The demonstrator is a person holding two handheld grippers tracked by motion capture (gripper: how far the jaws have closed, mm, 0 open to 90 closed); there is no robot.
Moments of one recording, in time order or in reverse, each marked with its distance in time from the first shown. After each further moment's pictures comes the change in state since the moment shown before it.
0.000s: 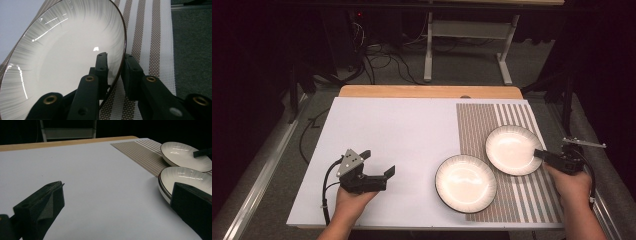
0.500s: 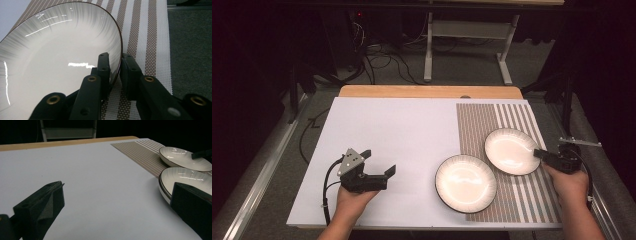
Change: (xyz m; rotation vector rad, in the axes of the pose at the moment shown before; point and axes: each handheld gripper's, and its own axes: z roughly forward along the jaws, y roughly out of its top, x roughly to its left) left arm 0.000 0.001 0.002 0.001 0.003 -0.004; right arm 0.001 0.000 0.007 0.014 -0.051 -0.026
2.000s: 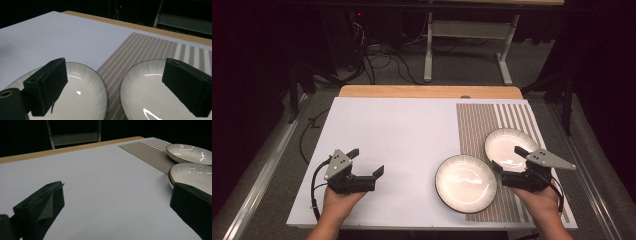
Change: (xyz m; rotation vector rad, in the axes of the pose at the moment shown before) left arm 0.016 0.000 -0.023 -0.017 0.033 0.080; right arm 0.154 -0.020 -0.050 -0.312 0.180 -0.368
